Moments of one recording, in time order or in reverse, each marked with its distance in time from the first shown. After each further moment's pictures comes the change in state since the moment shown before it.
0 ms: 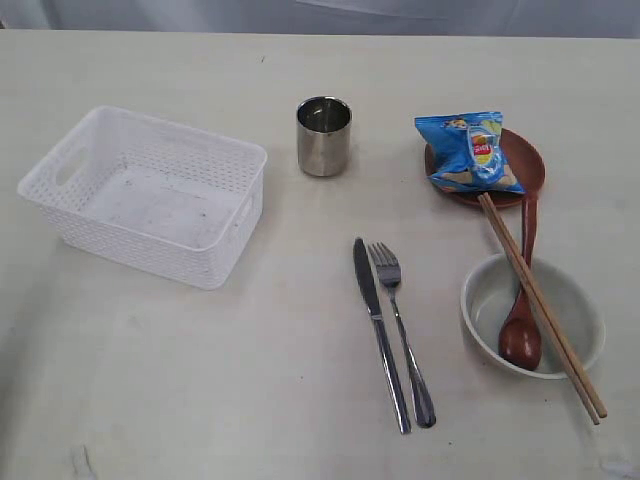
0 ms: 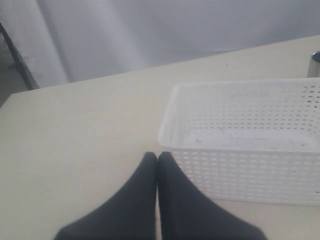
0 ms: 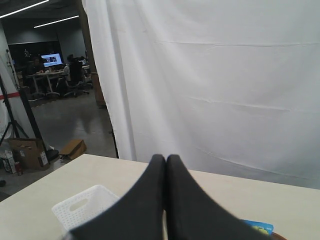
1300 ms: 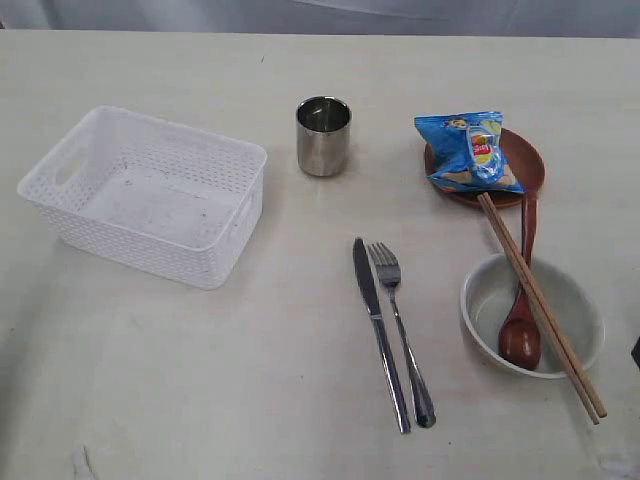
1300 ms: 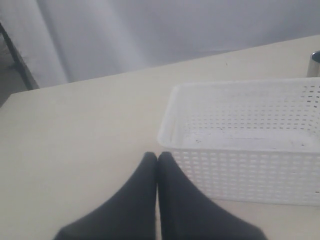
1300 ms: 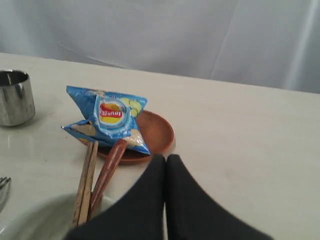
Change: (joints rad) left arm 0.000 0.000 0.000 0.000 0.000 0.000; right arm -0.517 0.001 0.815 0.131 -0.517 -0.366
